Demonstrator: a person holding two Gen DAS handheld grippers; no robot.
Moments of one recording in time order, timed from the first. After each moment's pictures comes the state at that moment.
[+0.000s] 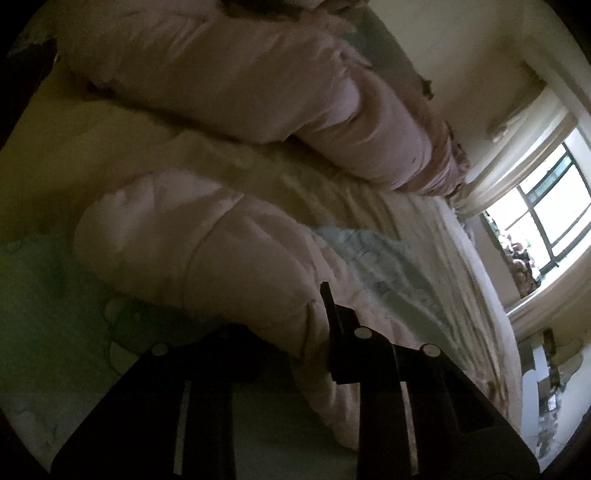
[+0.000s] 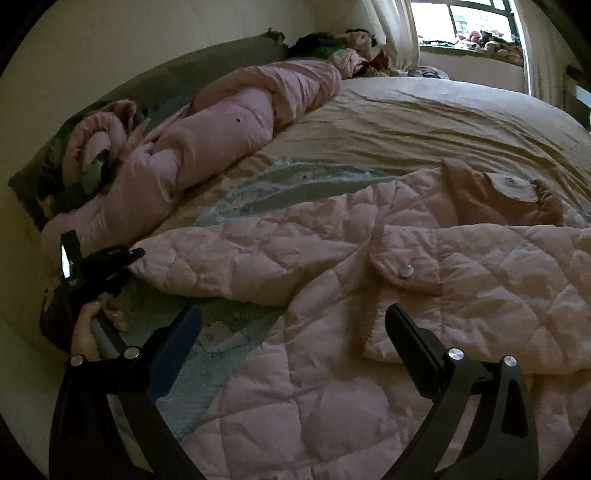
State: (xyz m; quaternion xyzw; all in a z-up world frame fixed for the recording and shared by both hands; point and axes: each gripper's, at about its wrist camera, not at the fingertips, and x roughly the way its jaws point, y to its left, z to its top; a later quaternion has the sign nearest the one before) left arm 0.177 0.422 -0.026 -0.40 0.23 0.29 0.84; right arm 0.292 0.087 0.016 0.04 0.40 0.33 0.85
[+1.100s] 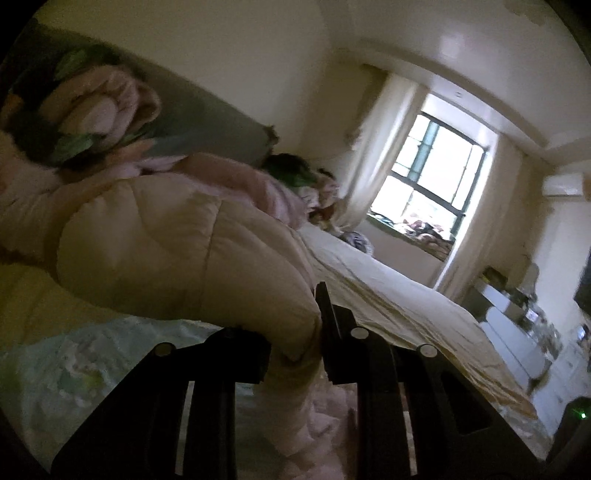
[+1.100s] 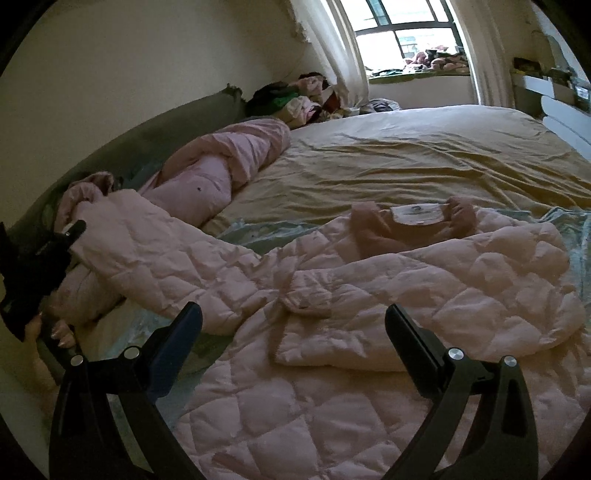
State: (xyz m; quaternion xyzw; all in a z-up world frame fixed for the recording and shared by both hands) left arm 0.182 0.256 0.132 -0.21 0.10 0.12 0.96; right arm 0.279 -0.040 0.053 0.11 0.34 0.26 0.90
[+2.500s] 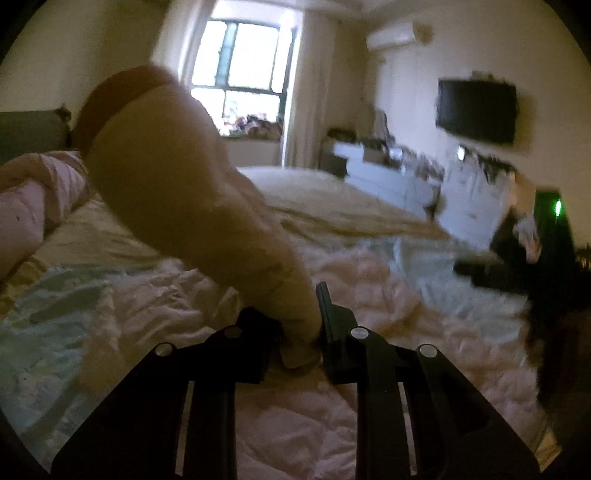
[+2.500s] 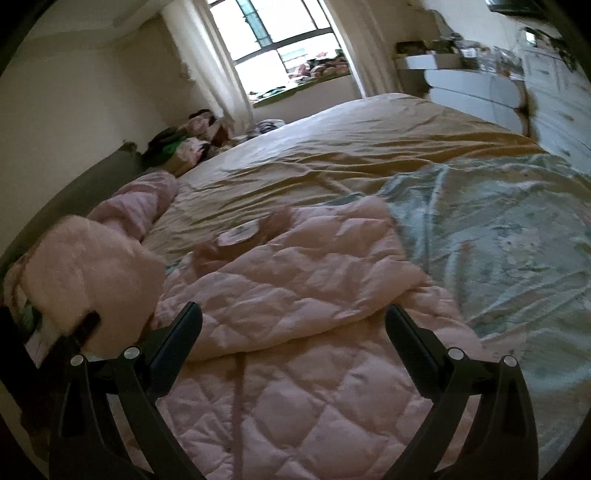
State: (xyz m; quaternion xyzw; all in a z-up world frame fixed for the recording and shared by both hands) left arm 0.237 0.028 0.040 0.00 0.23 -0.22 0.95; right arm 0.250 -0.246 0.023 0.20 0.33 0.07 0.92
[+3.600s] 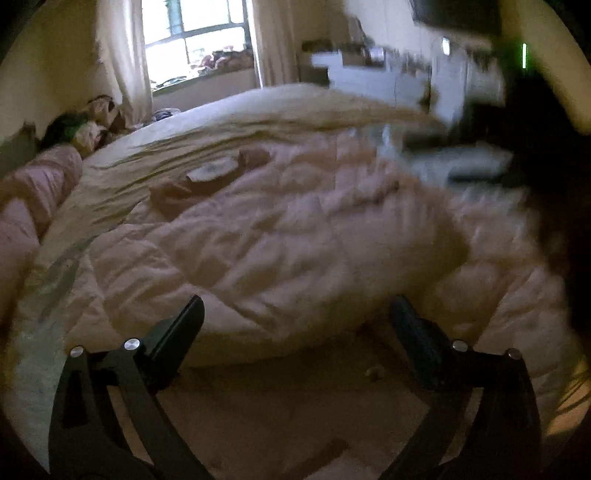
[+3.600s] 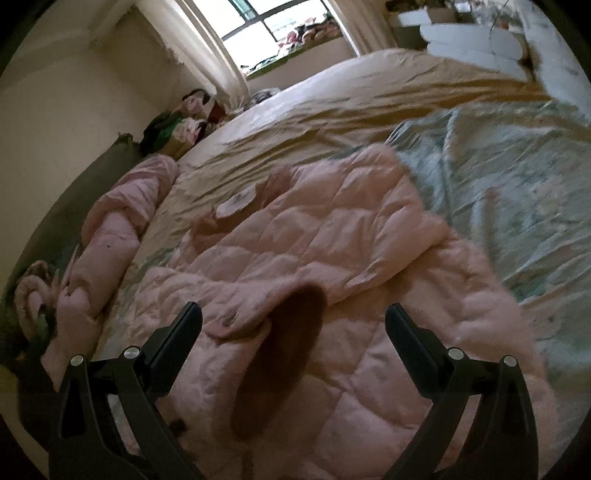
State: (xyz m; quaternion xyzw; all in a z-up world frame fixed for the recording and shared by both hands) left arm 0.225 -0.010 0.008 0.10 0.35 -0.23 0.90; right arm 0.276 -0.238 -0.019 0.26 0.40 0.11 0.87
